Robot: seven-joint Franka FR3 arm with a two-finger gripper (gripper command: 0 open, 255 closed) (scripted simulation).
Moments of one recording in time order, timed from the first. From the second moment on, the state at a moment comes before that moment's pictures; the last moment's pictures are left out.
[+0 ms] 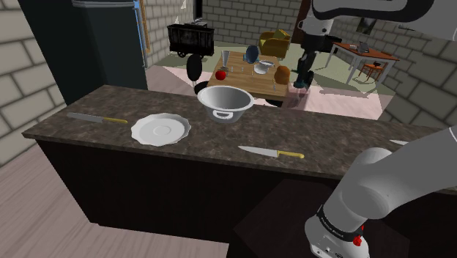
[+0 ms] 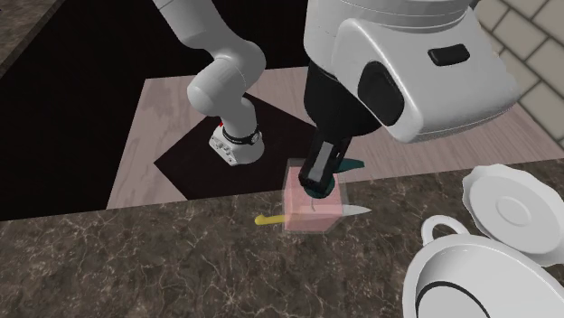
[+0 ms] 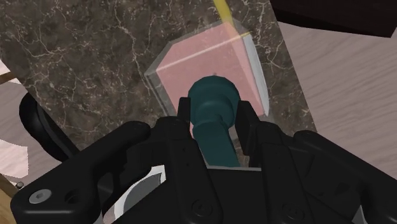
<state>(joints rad) 0.03 -0.50 -0.36 -2.03 -0.23 1.57 -0.44</state>
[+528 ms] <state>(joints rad) 0.04 -0.46 -0.35 -1.89 -0.22 1.46 -0.45</state>
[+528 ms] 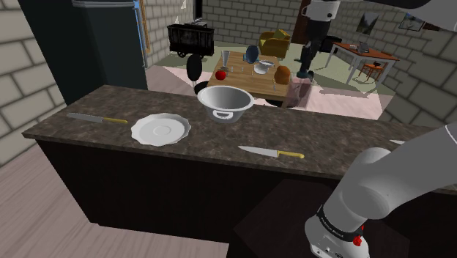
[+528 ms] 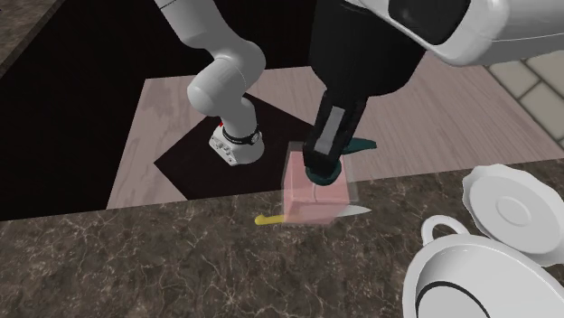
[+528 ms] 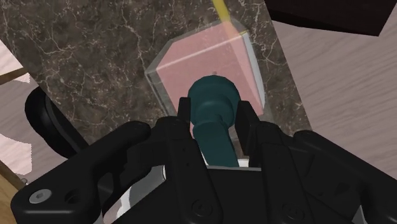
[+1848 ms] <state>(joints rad) 0.18 -0.10 -0.14 -1.54 -0.08 1.43 -0.13</state>
